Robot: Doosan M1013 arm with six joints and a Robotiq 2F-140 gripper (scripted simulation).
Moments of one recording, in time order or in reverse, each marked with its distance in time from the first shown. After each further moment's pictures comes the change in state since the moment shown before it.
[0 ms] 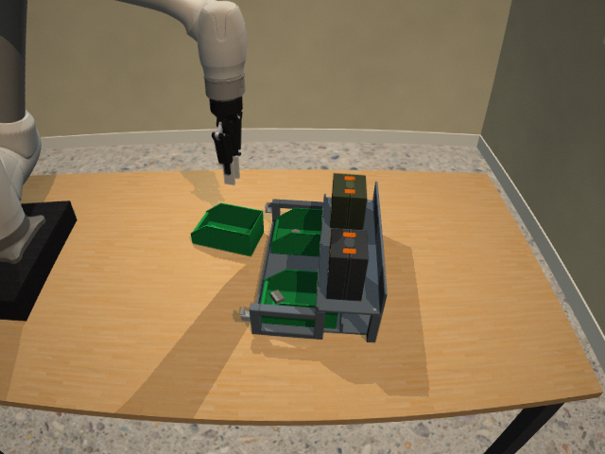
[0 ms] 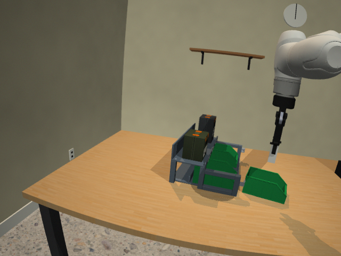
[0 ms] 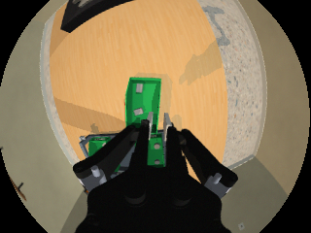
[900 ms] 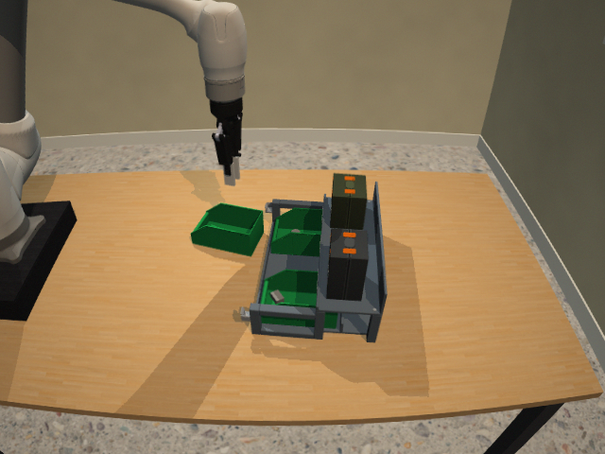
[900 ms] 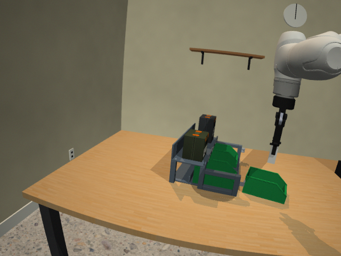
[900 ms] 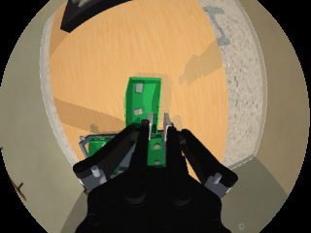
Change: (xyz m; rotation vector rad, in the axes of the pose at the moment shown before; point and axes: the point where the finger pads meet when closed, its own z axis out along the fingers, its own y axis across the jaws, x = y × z) arm 0.000 0.000 0.003 0.000 -0.001 0.000
